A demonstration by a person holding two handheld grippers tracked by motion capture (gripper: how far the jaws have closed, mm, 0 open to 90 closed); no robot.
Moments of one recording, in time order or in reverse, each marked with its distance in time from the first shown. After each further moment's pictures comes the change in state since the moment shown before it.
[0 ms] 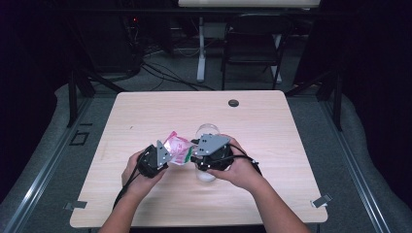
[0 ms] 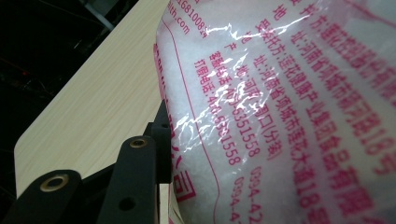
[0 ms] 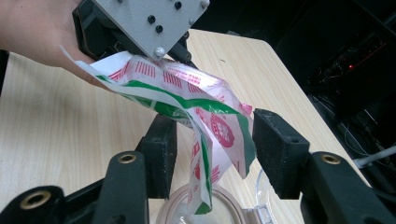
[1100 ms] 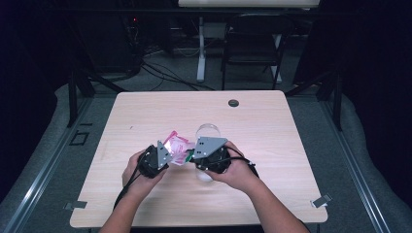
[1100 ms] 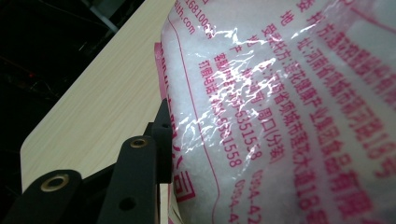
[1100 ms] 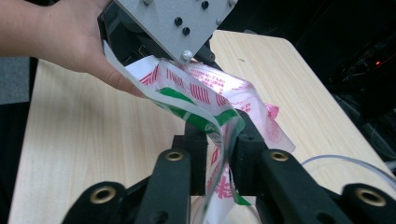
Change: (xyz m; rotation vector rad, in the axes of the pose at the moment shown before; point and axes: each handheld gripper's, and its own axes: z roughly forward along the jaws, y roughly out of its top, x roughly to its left) left arm -0.001 0.001 -0.001 -0.008 0.024 0.004; right arm 0.007 0.000 0.006 0.002 0.076 0.039
